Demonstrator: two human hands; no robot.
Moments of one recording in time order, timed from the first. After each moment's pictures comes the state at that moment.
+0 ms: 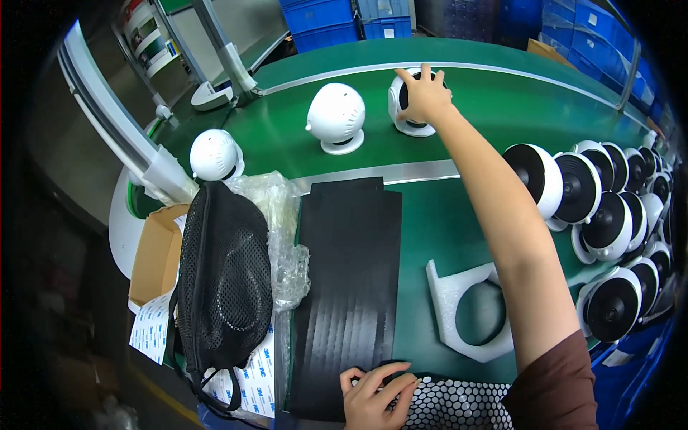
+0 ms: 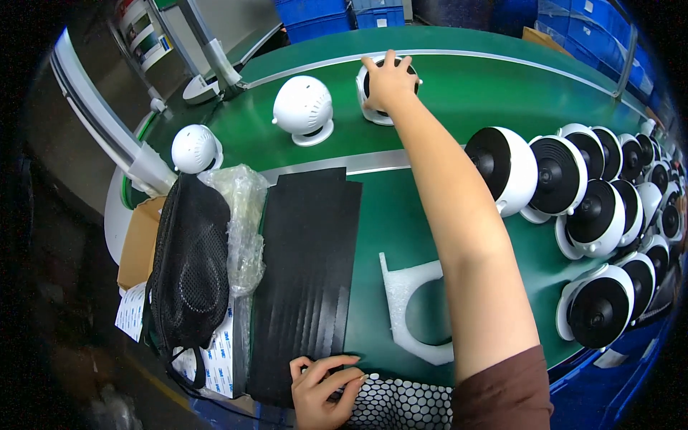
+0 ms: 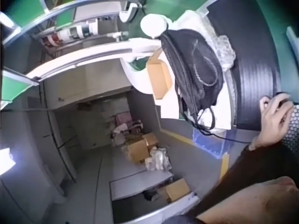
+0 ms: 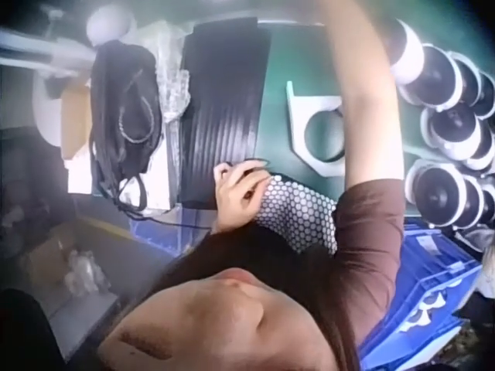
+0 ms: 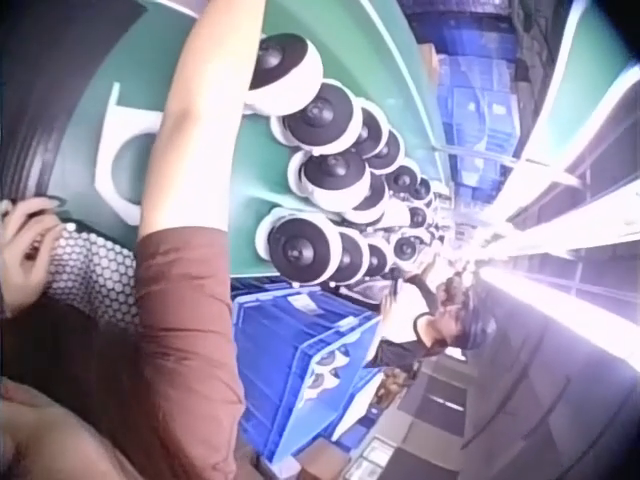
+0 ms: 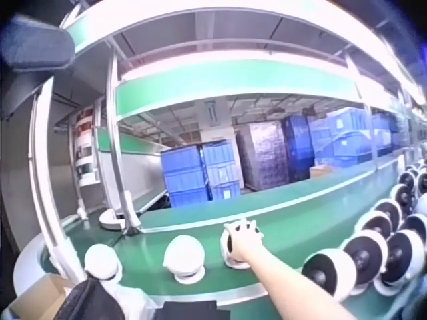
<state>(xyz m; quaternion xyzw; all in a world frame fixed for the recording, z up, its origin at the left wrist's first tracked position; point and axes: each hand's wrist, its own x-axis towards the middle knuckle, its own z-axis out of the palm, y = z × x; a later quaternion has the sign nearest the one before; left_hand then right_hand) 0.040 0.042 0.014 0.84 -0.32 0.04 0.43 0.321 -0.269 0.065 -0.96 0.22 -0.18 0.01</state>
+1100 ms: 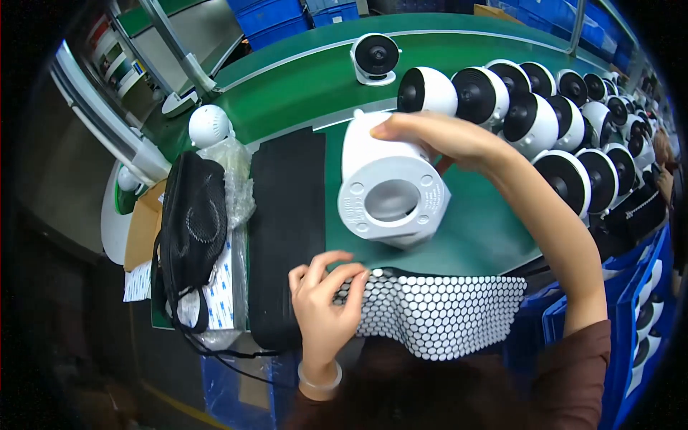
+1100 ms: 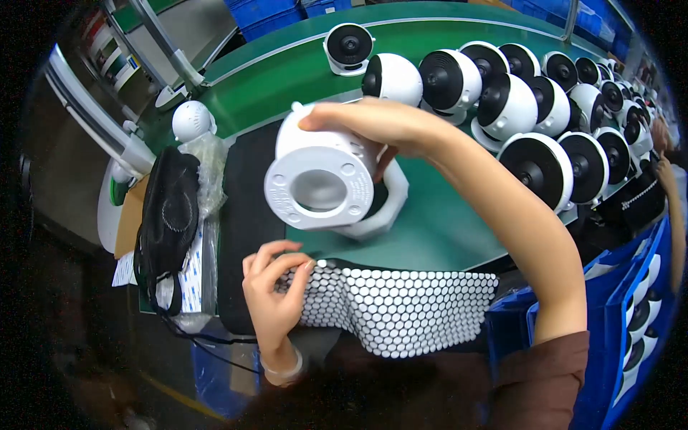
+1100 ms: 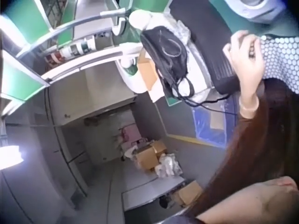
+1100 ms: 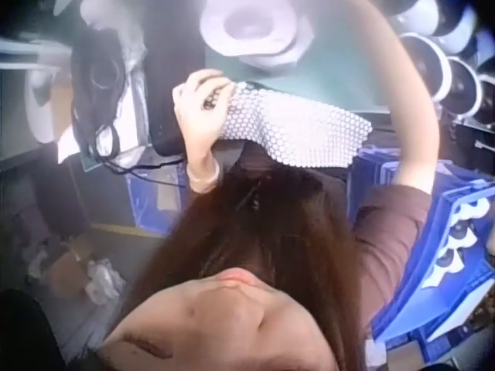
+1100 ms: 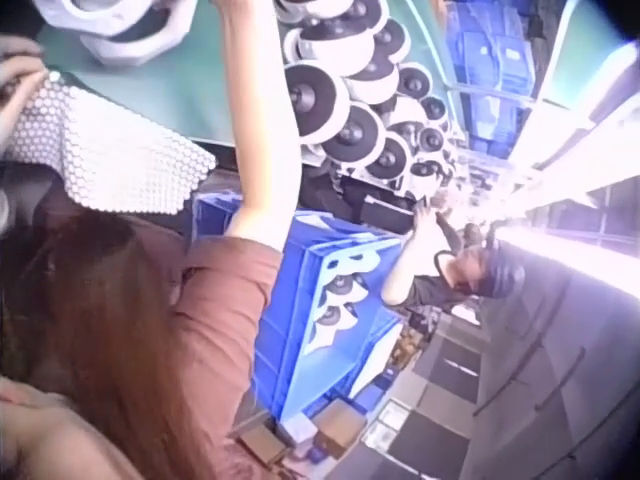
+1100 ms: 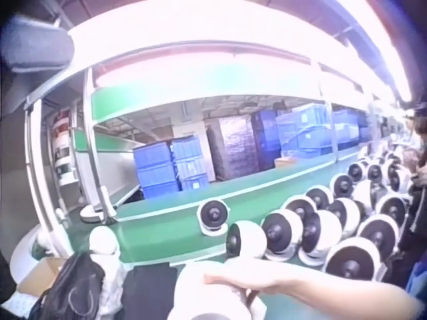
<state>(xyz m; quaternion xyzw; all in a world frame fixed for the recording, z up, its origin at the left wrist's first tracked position) 0.023 0.033 0.017 0.82 -0.37 0.16 0.40 0.033 -0.202 0.107 -0.81 0.10 0.03 0.57</state>
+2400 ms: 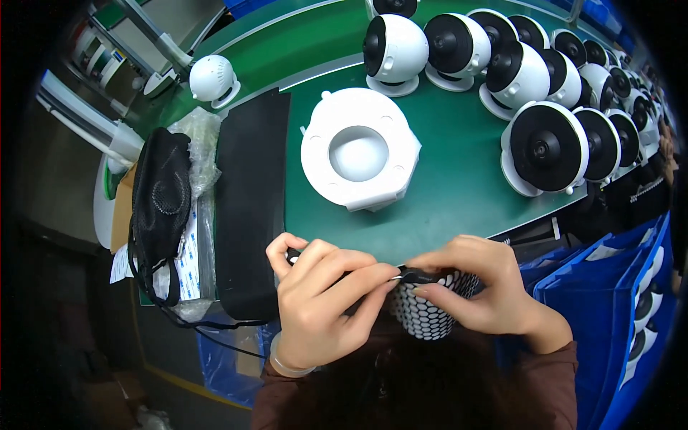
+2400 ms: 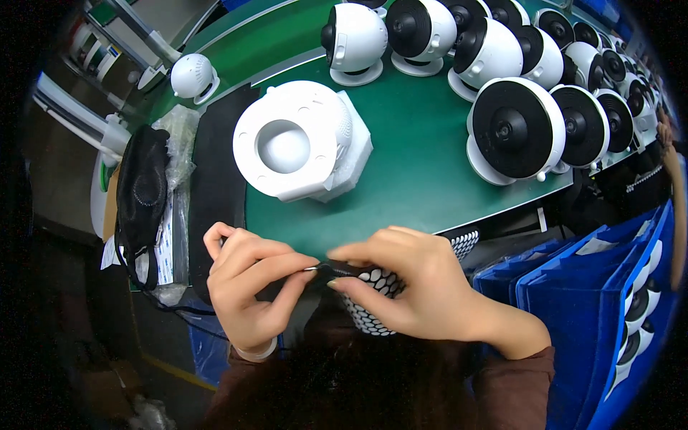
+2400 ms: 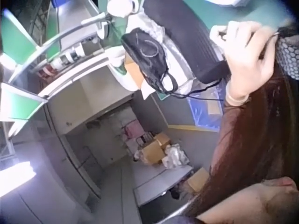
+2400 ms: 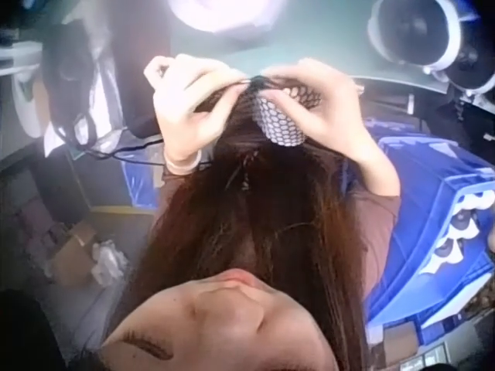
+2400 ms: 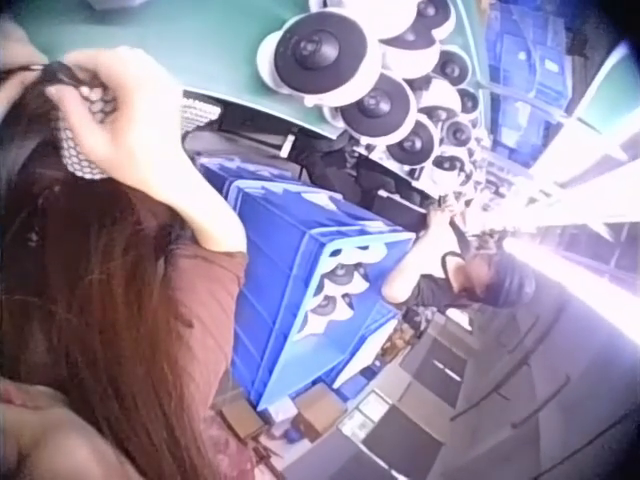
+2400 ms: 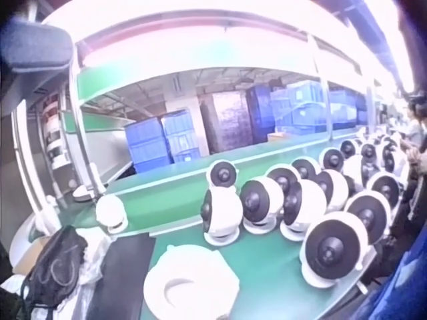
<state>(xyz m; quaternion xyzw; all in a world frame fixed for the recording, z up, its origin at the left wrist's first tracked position) -0.023 0.004 0.060 0.76 -0.52 0.12 0.36 -0.131 -0.155 0.050 -0.86 -0.01 -0.19 0.48</state>
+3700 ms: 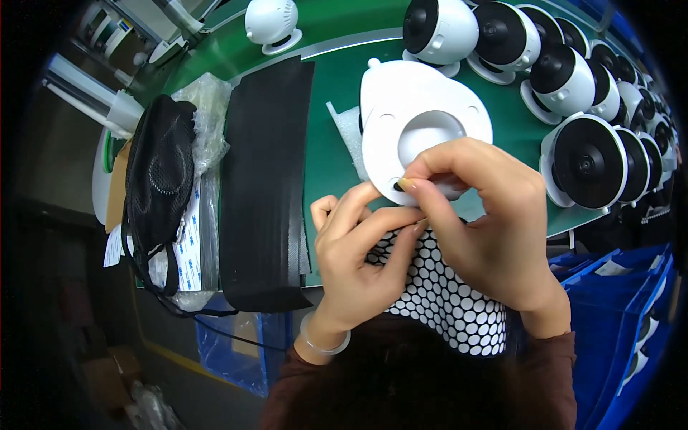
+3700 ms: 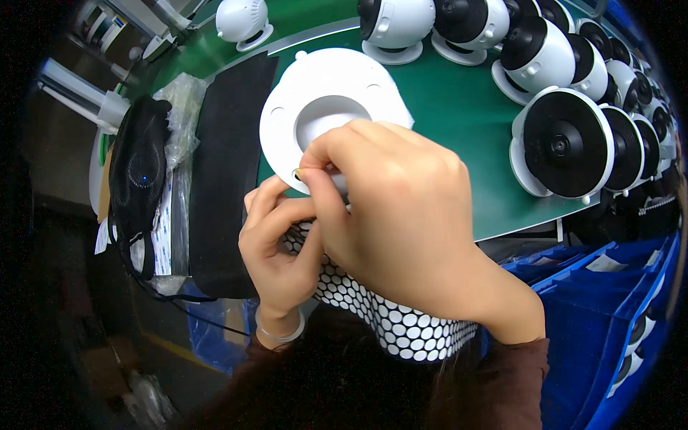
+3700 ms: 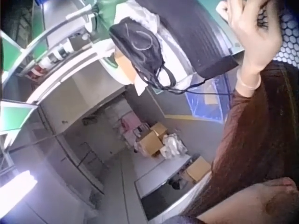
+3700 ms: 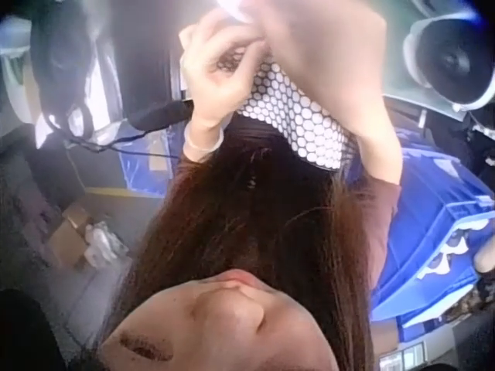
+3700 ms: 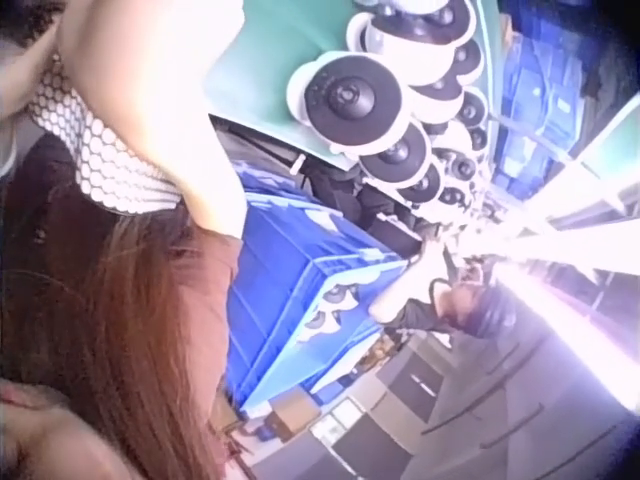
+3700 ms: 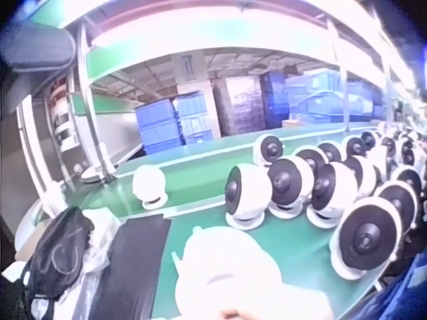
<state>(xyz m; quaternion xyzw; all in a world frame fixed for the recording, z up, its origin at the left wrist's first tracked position) 0.007 -0.019 0.013 0.73 -0.43 0.14 0.51 -0.054 -0.145 0.060 -0.88 0.02 -0.34 0.32</state>
